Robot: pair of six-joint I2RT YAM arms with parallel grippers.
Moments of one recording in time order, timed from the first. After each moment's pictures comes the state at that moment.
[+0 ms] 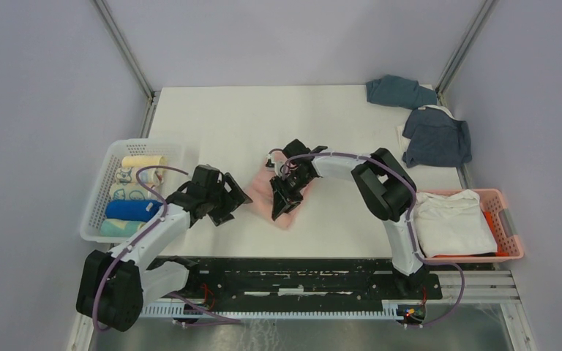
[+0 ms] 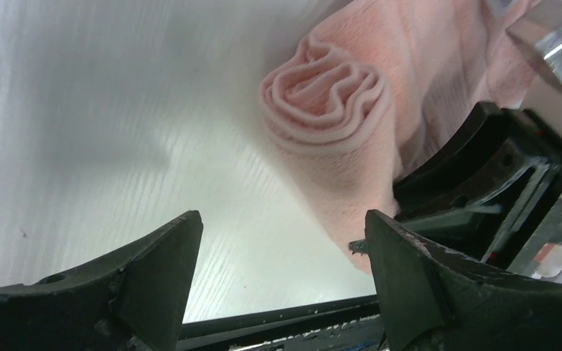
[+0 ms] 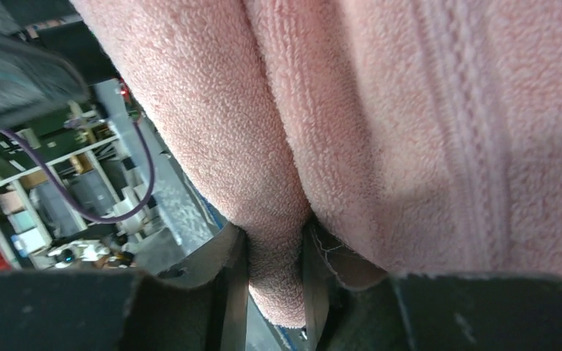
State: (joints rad) left arm -0.34 1.08 0.59 -0.45 0.11 -0.95; right arm 0.72 2.12 1.40 -0.55 -0.82 0.26
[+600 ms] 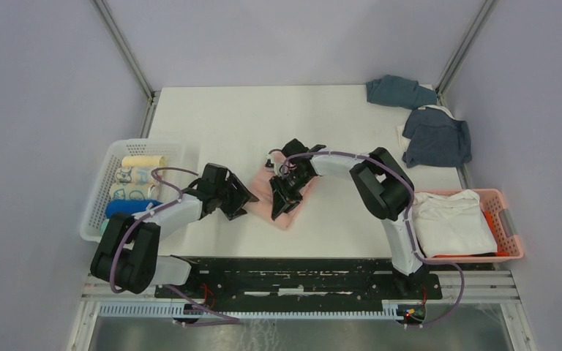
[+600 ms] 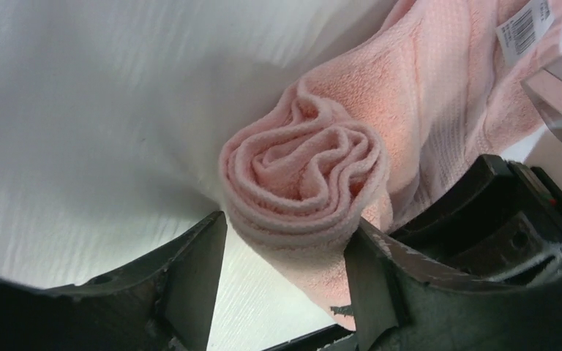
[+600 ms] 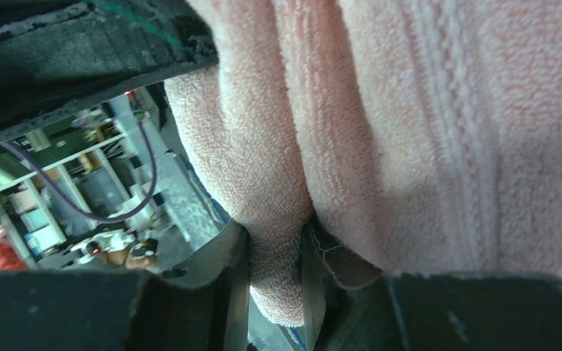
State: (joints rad) left arm -0.34 1.32 0.54 -0.18 0.18 -1.02; right arm 0.70 2.18 1.46 -0.61 -0.87 0.27
